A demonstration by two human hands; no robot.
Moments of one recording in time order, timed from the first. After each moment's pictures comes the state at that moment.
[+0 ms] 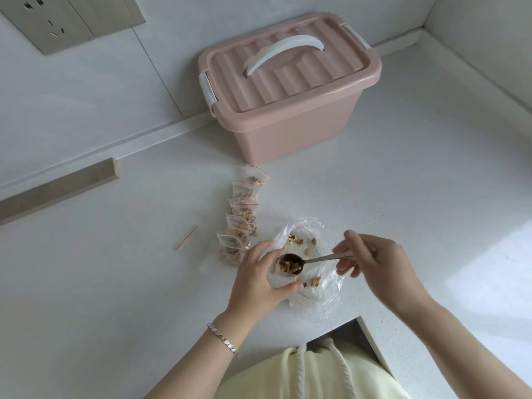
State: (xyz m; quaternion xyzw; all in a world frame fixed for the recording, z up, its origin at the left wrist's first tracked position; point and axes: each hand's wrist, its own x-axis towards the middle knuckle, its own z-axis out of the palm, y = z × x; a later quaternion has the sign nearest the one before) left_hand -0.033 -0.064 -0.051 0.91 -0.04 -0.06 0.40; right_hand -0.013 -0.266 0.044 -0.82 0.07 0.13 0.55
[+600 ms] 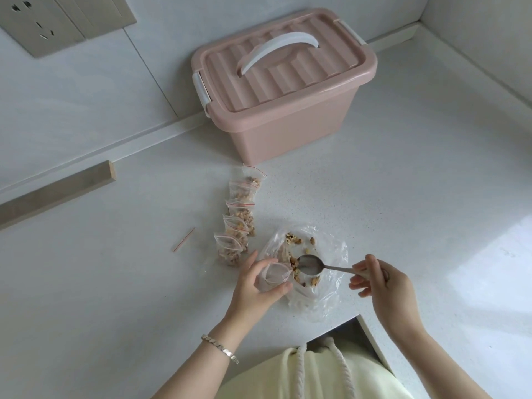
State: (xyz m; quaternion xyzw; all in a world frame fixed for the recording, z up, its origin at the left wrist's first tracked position) left_hand -0.044 -0.062 -0.061 0.80 0.13 -0.18 0.56; right_hand -0.045 -0.282 -0.017 -0.79 0.24 0.06 0.56
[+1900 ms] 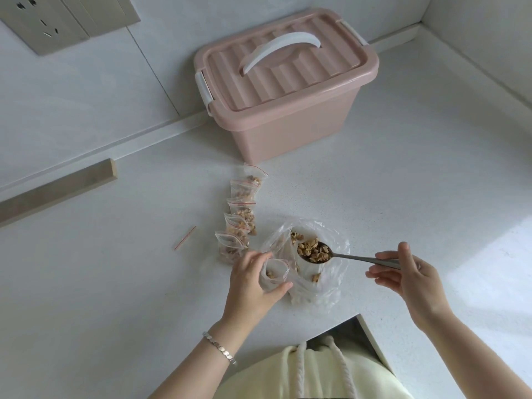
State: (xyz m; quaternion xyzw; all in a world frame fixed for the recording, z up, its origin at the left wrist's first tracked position) left_hand -0.042 -0.058 -0.059 0.92 -0.01 -0.02 0.38; right_hand -0.032 -0.318 -0.013 -0.66 0.29 0.10 0.69
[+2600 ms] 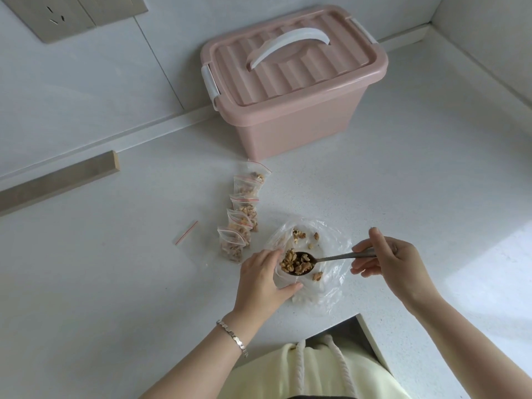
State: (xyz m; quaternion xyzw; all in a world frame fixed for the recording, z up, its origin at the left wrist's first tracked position) left_hand -0.040 -0.072 -0.067 0.95 -0.05 -0.03 0.32; right_hand -0.010 -0.289 0.017 -0.75 0.18 0.15 0.62
